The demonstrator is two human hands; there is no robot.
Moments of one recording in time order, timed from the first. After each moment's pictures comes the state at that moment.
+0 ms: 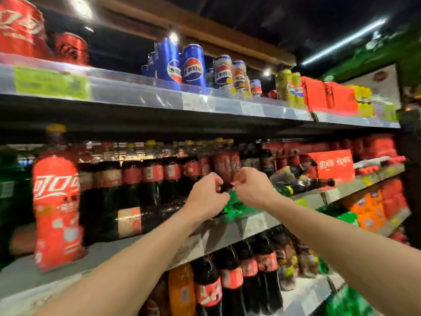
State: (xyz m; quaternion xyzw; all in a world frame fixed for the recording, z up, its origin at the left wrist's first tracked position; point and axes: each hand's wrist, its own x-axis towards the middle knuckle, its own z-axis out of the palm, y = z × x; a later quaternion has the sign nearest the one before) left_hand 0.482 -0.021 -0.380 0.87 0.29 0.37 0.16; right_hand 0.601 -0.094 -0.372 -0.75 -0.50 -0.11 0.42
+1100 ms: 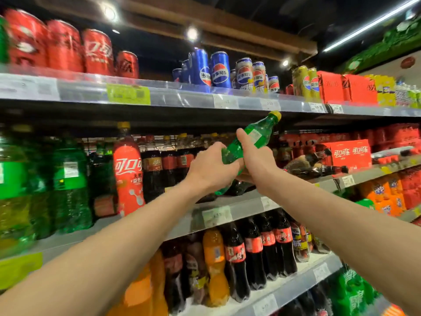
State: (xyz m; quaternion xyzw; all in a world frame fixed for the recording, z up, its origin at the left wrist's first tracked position) left_hand 0.377 -0.108 -0.348 0.86 0.28 0.42 0.07; right_hand 0.502 -0.131 -0.355 -0.53 -0.37 0.18 0.74
